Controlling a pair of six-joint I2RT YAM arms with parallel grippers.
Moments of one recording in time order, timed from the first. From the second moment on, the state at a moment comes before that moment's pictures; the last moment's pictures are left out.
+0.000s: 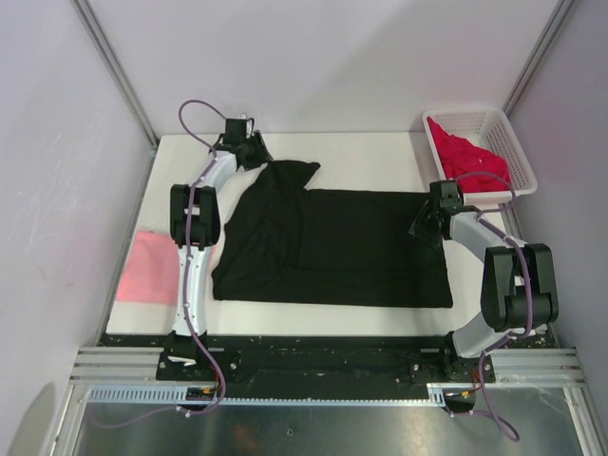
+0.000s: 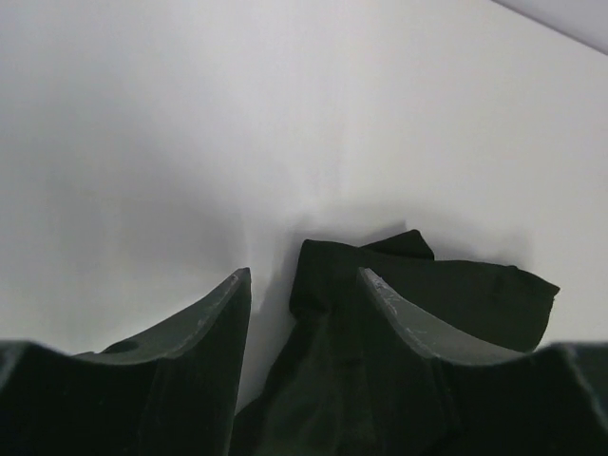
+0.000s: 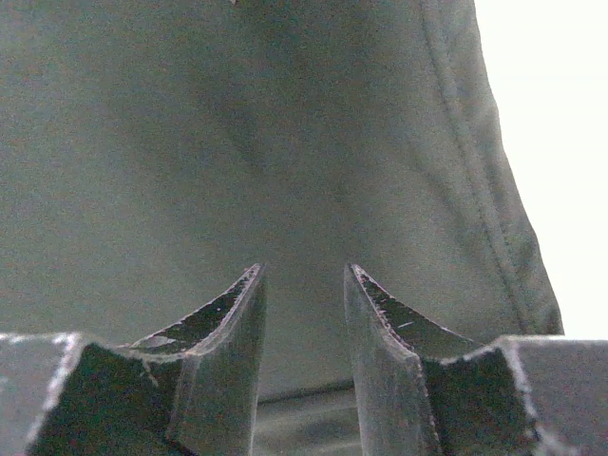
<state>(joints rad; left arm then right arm) -0.13 2.54 2.18 -0.36 0.15 -0.48 0.08 1.57 0.93 -0.39 0.04 0.63</state>
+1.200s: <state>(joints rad) -0.13 2.40 2.10 -0.34 0.24 -0.52 0.02 1.92 1.30 -0.36 0.24 0.57</state>
